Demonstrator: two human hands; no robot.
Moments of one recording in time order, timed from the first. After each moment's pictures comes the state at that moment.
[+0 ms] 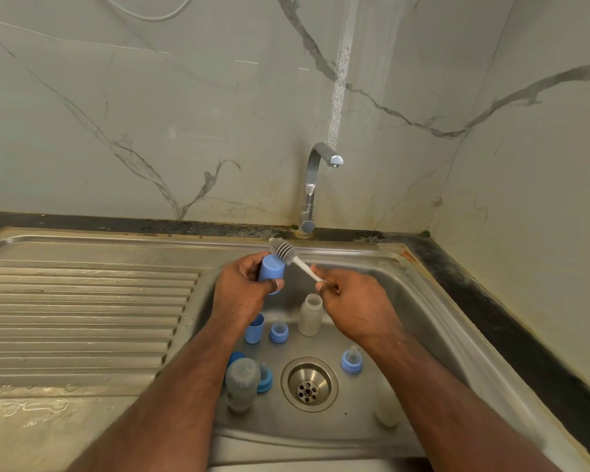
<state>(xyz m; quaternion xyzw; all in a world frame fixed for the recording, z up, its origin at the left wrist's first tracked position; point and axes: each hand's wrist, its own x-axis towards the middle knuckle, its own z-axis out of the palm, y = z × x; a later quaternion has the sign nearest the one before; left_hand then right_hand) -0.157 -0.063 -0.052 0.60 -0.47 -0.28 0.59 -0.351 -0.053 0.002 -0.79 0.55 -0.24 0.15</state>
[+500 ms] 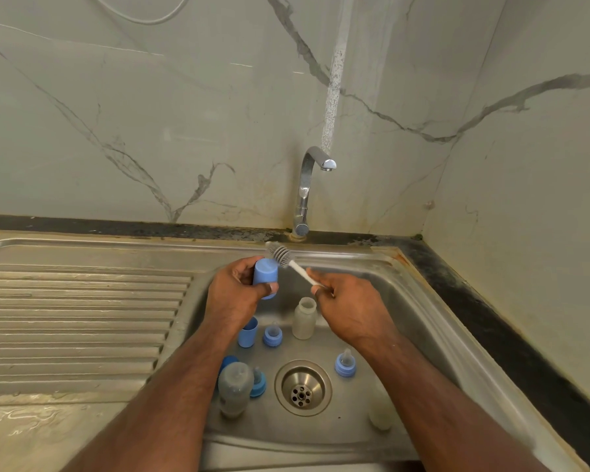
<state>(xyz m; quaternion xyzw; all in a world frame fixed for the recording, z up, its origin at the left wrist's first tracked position) -0.157 -0.062 -0.052 0.60 -0.46 -0.28 0.59 -0.353 -0.056 0.001 -0.79 0.55 -0.24 0.15</state>
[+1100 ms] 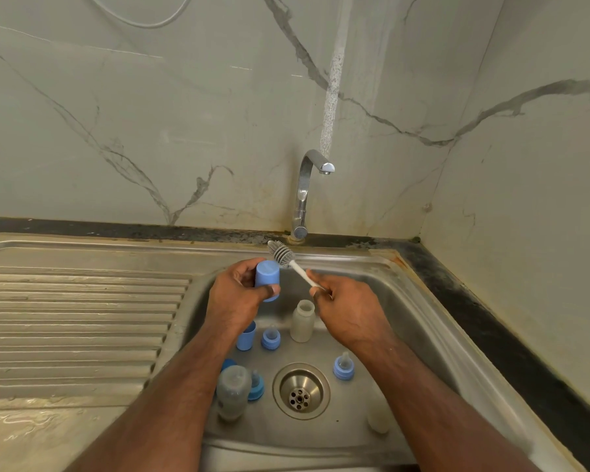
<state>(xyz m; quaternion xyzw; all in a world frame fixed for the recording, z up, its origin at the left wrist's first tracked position) -0.161 -0.061 -0.051 0.60 -0.47 -0.28 0.58 -0.353 -0.058 -0.002 -0.78 0.55 -0.26 0.16</state>
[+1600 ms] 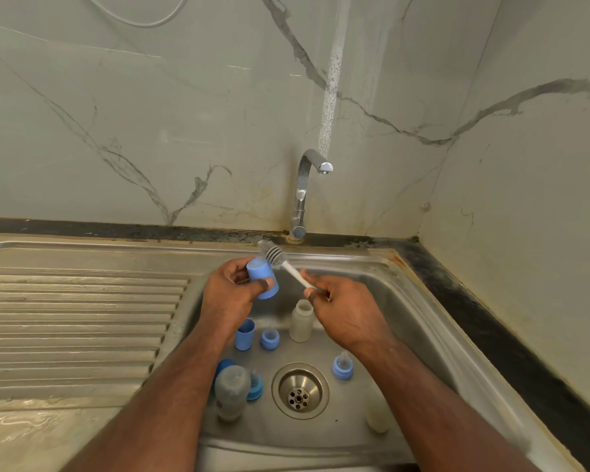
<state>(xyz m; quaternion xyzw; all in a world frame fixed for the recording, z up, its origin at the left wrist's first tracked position) -0.156 -0.064 -0.052 0.59 -0.41 -0.30 0.62 -0.354 -0.055 -0.002 -0.78 0.53 -0.27 0.17</state>
